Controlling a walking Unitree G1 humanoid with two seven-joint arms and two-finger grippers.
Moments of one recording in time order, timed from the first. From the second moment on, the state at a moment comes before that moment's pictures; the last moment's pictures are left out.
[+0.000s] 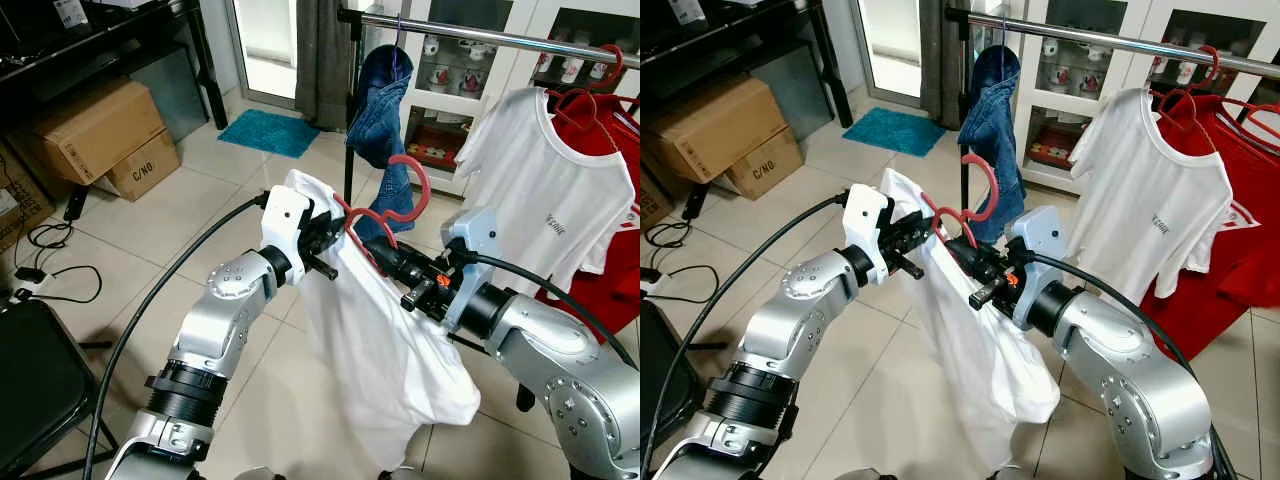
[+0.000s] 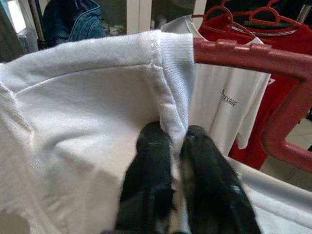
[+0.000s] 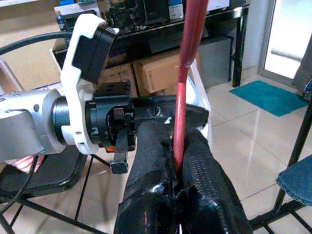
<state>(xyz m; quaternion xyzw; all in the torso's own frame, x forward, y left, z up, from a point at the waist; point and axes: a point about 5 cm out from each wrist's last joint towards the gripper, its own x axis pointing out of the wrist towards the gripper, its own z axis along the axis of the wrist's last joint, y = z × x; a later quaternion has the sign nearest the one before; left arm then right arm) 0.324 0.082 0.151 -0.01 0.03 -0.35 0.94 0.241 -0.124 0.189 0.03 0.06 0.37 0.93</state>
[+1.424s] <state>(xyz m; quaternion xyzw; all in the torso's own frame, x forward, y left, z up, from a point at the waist) 0.366 0.201 0.187 0.02 -0.03 -0.04 1.00 0.221 -0.140 0.159 -0.01 0.11 0.43 0.90</state>
